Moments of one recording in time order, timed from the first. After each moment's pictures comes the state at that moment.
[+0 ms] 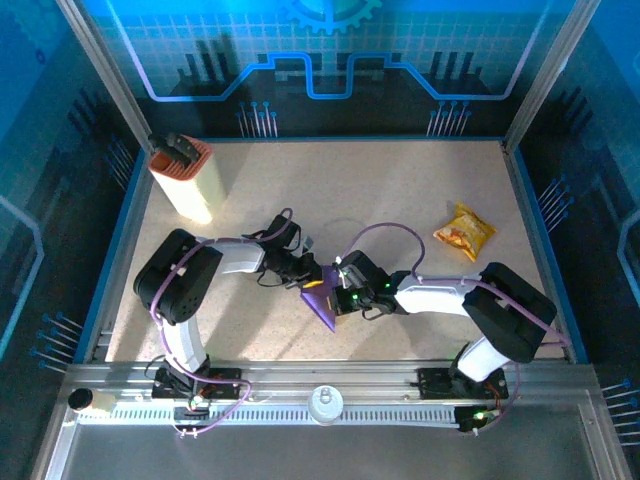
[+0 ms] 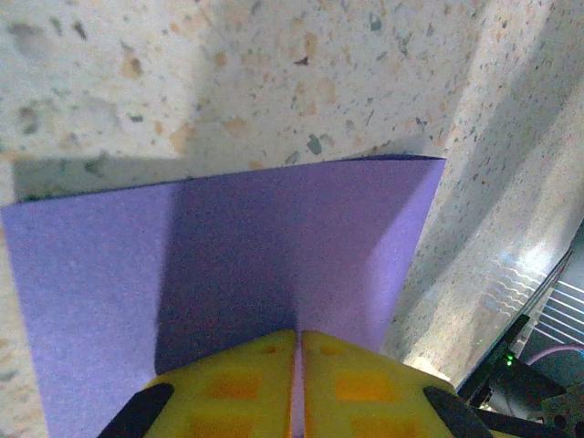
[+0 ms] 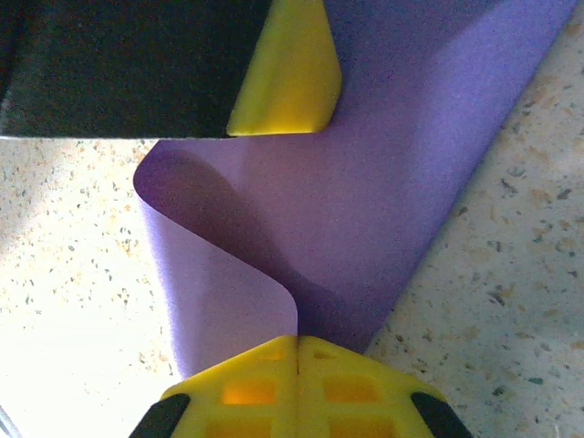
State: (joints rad) left arm -0.49 1.83 0.88 -0.15 0.63 -0.77; right arm 0.86 1.56 0.67 -0.06 -0.18 0.62
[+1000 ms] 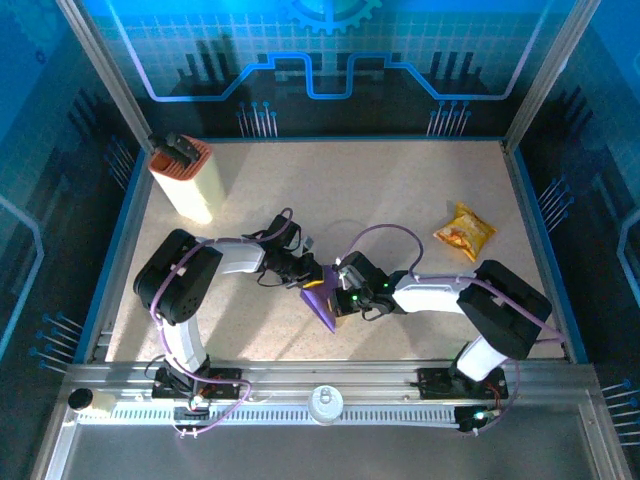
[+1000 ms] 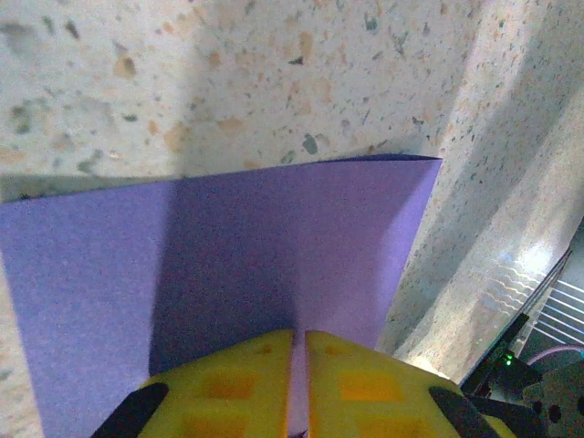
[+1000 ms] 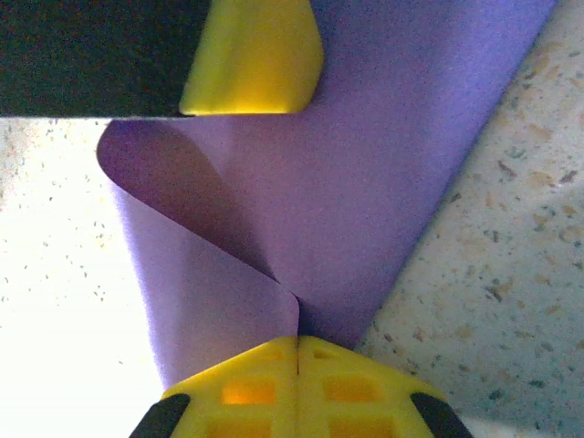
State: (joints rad) left arm -0.49 1.83 0.88 -0.16 0.63 -0.77; right arm 0.86 1.59 0.67 -0.06 -0.19 0.63
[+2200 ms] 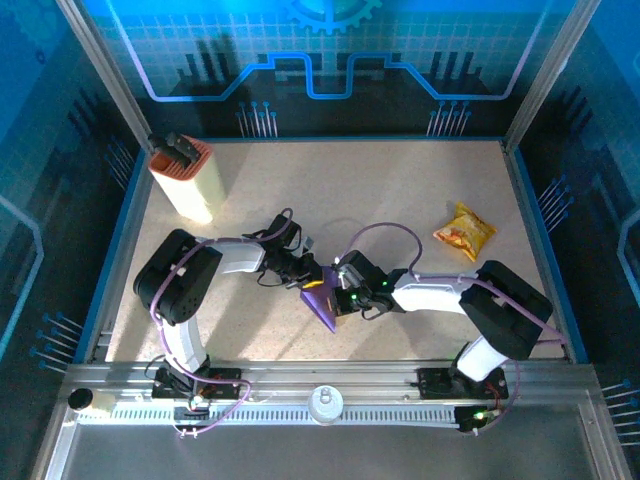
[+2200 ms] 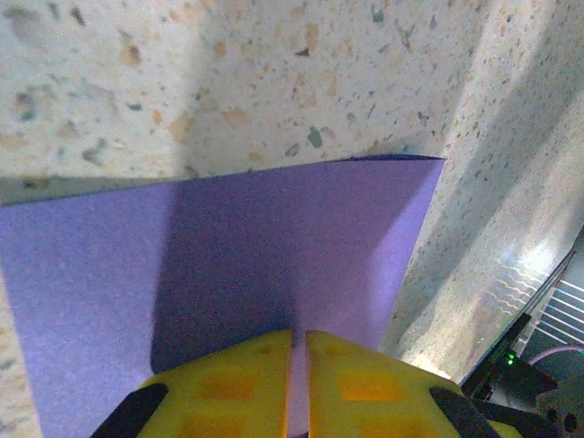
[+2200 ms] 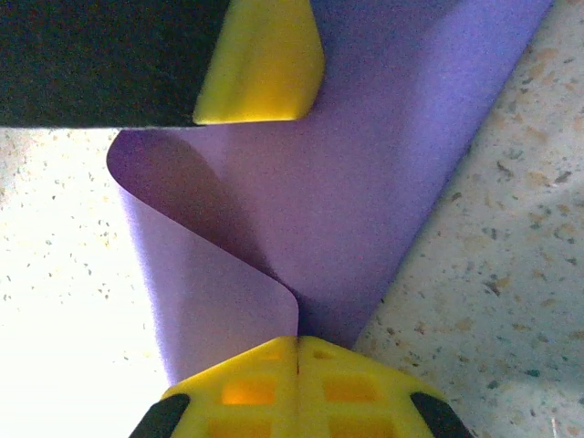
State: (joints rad) left arm -0.49 1.82 0.88 -0.18 0.63 -0.77; right arm 0.86 1.58 0.70 -0.11 -0.17 0.62
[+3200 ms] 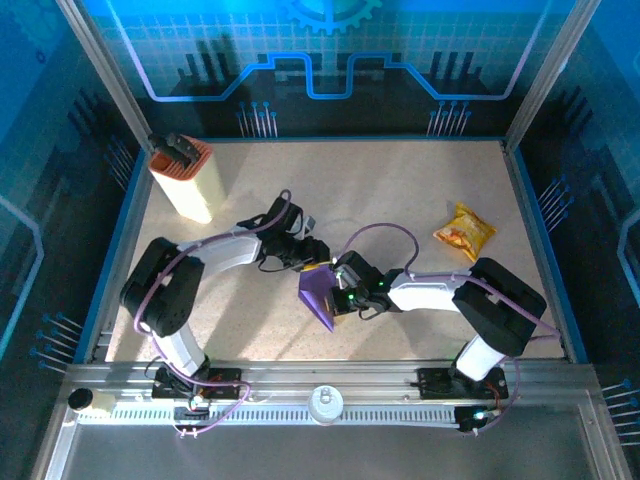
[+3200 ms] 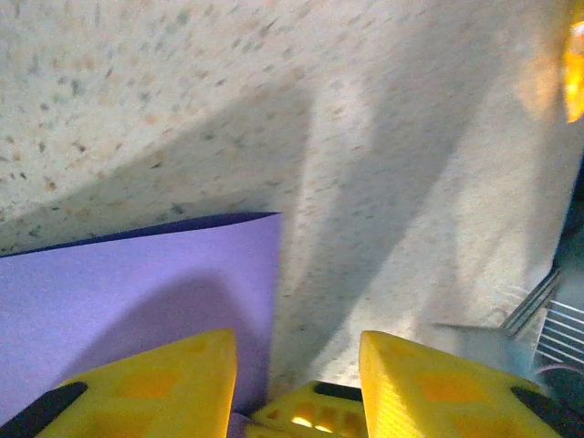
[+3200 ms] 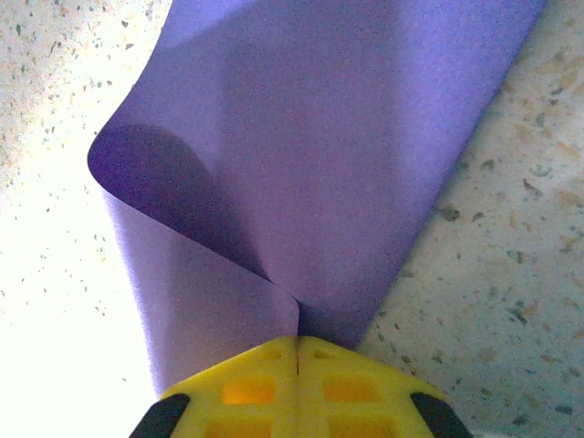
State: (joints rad) left arm -0.50 1.70 1.00 -0.30 0.53 -0.74; right arm 0.87 1.62 0.71 -0.08 -0.17 0.64
